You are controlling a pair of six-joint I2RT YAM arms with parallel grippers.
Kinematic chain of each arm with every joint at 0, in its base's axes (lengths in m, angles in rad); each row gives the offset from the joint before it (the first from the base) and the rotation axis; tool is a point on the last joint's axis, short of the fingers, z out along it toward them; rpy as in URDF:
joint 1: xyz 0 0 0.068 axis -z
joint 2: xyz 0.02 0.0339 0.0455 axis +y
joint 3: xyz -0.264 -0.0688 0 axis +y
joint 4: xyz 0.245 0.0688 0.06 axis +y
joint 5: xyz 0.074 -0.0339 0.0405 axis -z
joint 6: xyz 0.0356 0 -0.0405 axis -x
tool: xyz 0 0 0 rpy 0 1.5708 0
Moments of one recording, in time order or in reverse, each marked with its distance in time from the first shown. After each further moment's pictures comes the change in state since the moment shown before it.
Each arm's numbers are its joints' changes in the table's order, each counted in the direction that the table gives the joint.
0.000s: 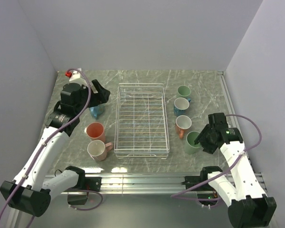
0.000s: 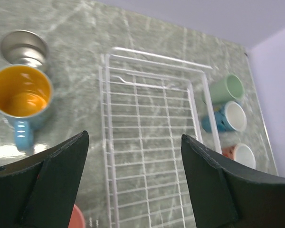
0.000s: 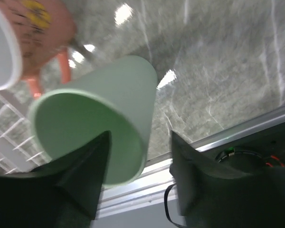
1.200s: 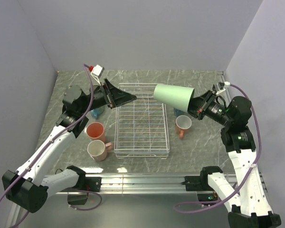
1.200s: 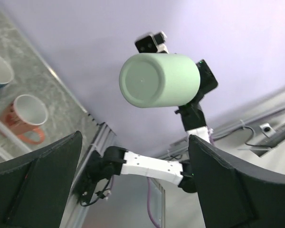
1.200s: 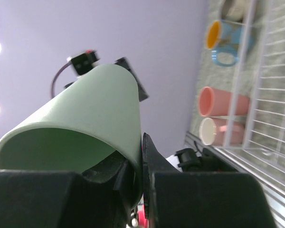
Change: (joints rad) left arm 0.139 0.033 0.076 -0.615 0.766 0.590; right arm -0.011 -0.093 -0.201 -0.809 -0.838 -0.546
